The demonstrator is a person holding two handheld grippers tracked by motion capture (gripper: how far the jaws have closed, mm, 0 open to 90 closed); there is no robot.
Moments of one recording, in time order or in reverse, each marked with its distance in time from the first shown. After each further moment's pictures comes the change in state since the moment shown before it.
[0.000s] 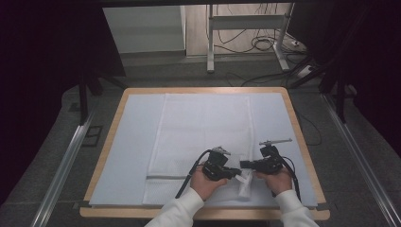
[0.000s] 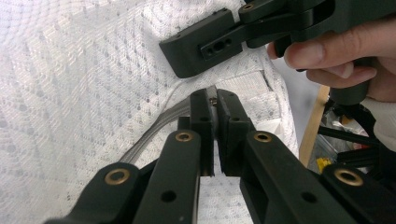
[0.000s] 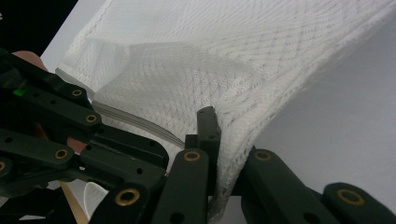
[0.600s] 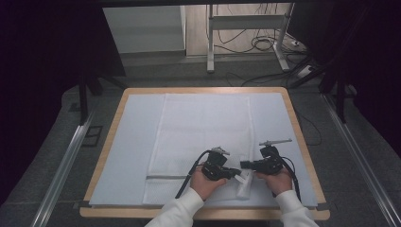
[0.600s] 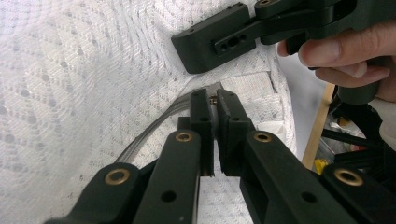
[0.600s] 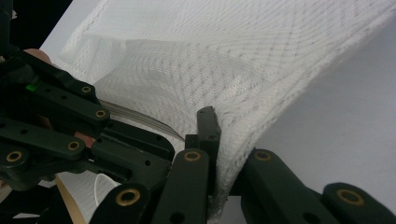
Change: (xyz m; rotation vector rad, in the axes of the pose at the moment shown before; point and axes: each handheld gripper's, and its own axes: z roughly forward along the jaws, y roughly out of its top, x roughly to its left) left arm 0.006 -0.002 0.002 0.000 -0.009 -0.022; right arm 0.000 -0.001 0.000 0.004 -0.010 -0.016
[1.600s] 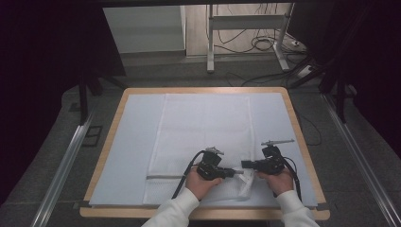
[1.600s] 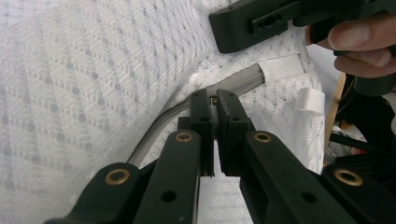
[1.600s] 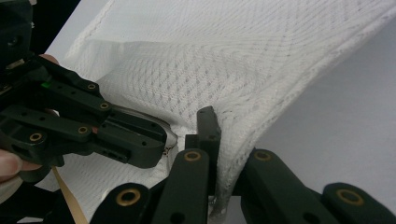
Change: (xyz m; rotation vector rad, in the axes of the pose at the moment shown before) left arm 0.011 -0.009 -0.007 0.000 0.018 -0.019; right arm -0.003 -0.001 -0.004 -0.020 0.009 0.016
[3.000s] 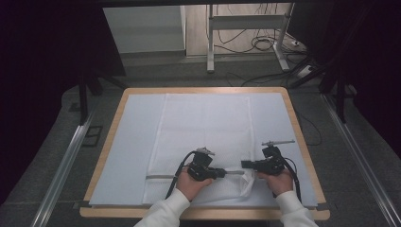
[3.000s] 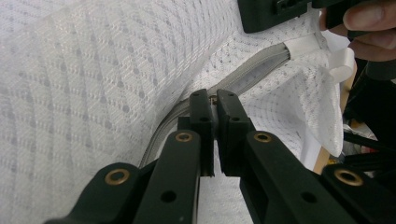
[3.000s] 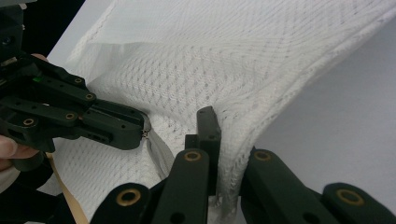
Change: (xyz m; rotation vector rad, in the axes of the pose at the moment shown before) left arm 0.013 -0.011 -0.022 0.005 0.031 -0.010; right arm 0.001 -0.001 0.000 -0.015 0.002 0.009
